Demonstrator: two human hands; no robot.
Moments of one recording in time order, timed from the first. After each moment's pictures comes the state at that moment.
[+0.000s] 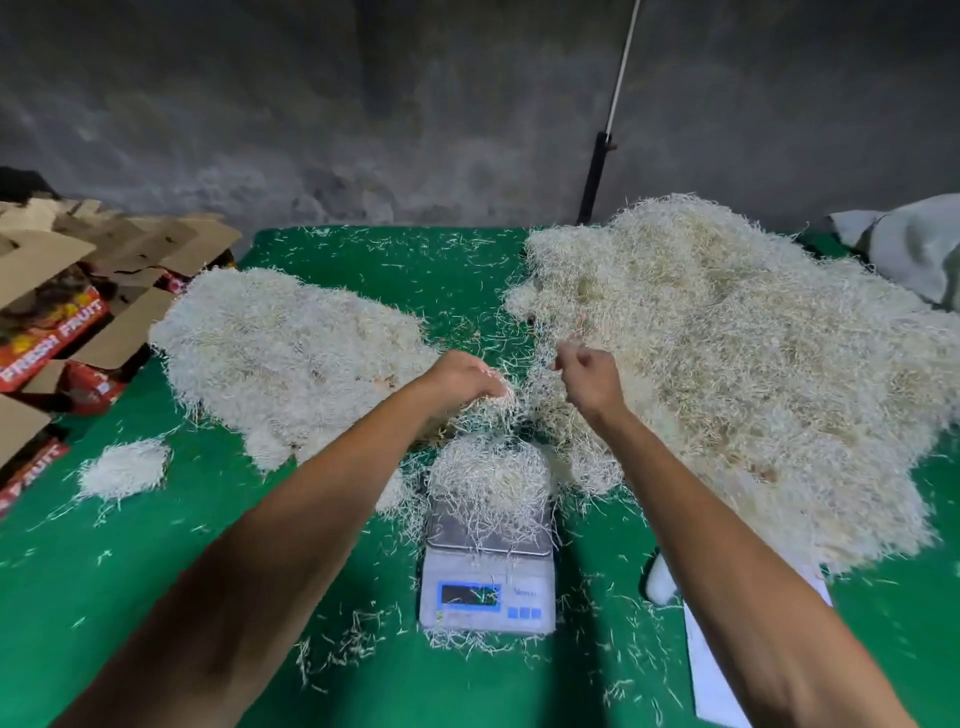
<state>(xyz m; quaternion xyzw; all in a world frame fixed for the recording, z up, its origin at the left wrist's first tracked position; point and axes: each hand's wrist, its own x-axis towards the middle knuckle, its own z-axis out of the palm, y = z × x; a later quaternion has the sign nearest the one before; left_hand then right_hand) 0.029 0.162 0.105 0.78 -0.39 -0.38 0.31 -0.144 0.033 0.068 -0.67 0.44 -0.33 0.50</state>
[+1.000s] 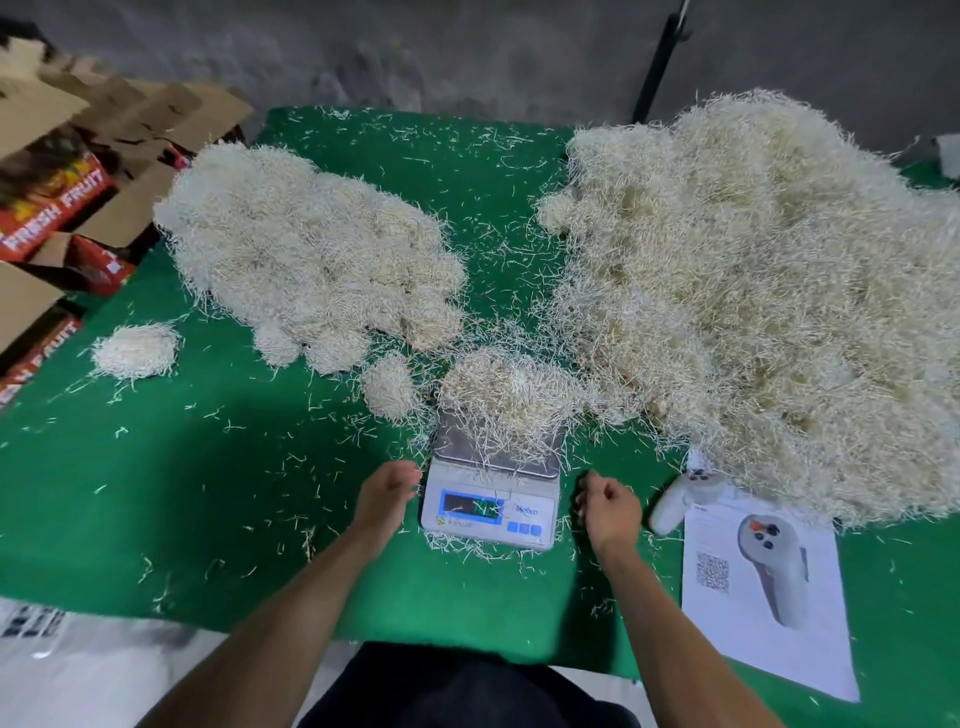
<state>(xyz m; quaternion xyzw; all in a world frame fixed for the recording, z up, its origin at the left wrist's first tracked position) -0.026 0.356 -0.108 0.81 -0.16 -0.36 0.44 -0.261 0.161 -0.133 -0.53 0.62 -0.19 0.55</state>
